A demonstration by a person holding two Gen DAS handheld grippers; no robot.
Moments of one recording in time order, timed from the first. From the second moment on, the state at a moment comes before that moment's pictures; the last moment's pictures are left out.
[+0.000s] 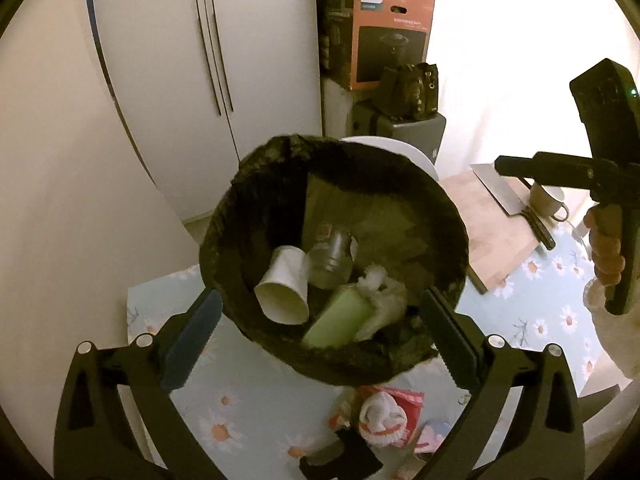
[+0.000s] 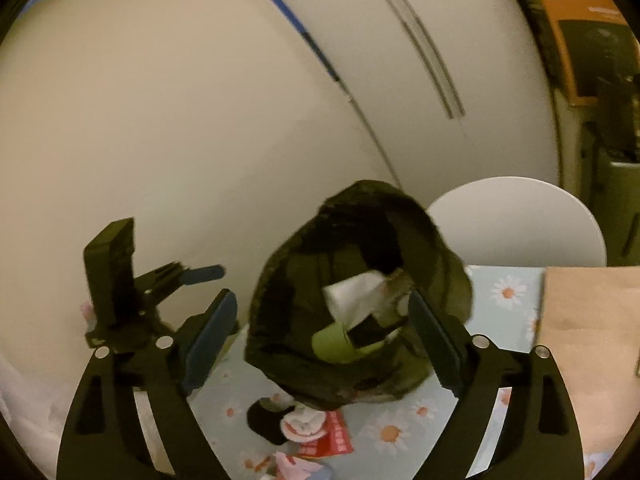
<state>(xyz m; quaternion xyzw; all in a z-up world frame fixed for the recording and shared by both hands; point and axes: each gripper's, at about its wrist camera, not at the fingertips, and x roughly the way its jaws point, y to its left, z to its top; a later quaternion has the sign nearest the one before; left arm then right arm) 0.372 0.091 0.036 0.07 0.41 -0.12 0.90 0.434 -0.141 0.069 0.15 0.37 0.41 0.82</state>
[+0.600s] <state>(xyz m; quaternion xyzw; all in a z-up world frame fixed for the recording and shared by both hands) 0.291 0.093 0.026 0.07 0.43 -0.09 0.89 0.368 -0.160 0.059 0.09 0.40 0.35 0.84</state>
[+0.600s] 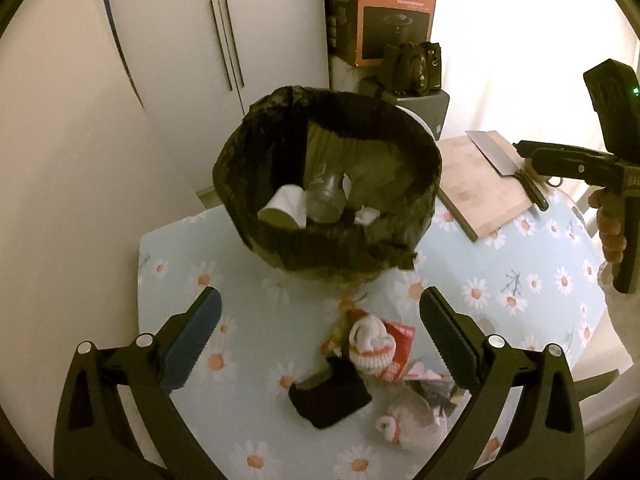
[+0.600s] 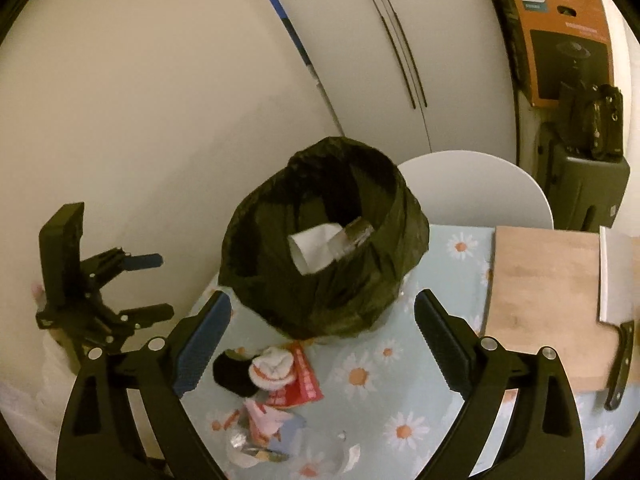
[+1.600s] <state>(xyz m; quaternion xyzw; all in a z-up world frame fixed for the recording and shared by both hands) 0.199 0.118 -0.045 0.00 0.50 -0.04 0.86 0.262 -0.144 0.022 0.01 0.45 0.37 0.81</state>
